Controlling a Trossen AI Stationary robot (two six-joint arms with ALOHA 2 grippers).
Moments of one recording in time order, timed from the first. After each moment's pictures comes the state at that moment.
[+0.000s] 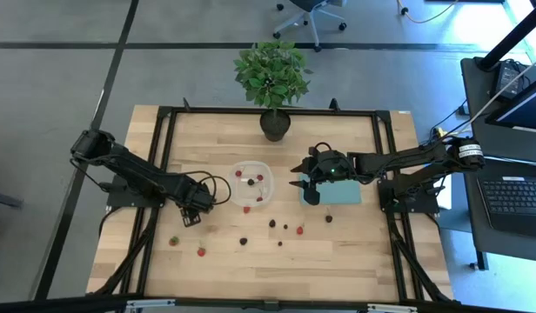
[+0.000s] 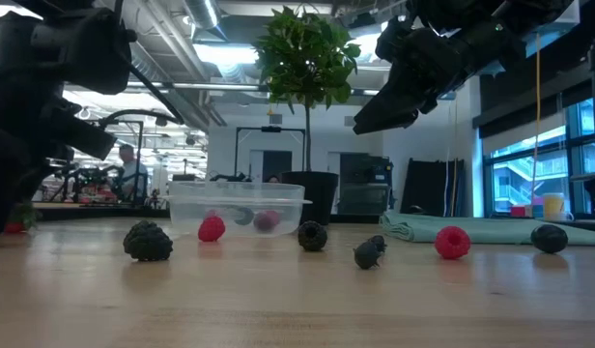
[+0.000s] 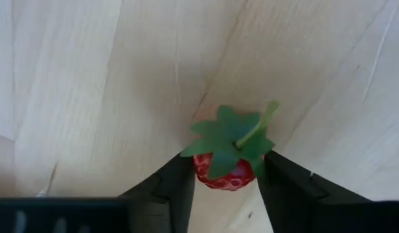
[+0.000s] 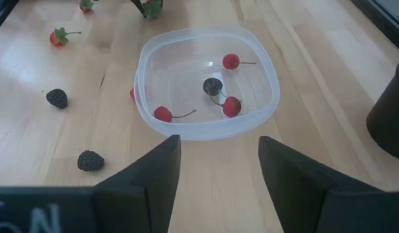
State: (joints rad) left arm -0.28 1.37 0.59 -0.89 -0.05 -0.72; right arm -0.03 1.35 0.69 0.10 0.05 0.07
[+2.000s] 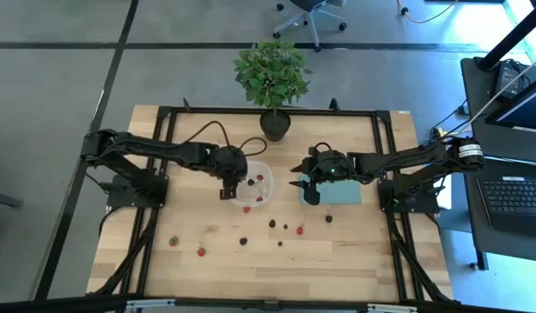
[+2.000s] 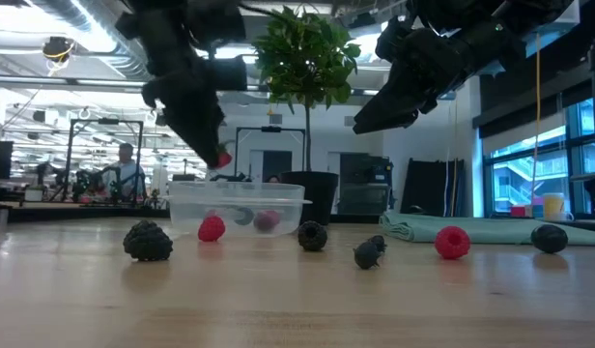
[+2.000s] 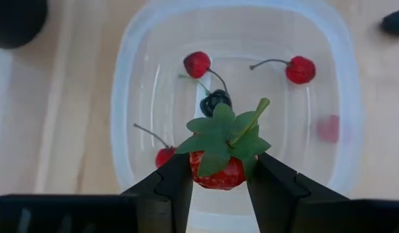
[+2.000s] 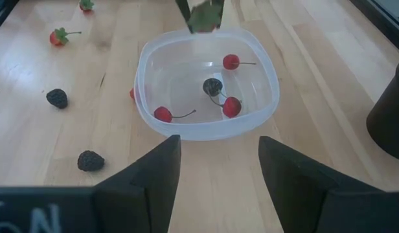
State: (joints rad) left arm 0.10 1.46 0.92 -0.55 -0.08 0.04; right arm -0.03 1.35 0.69 0.10 0.05 0.07
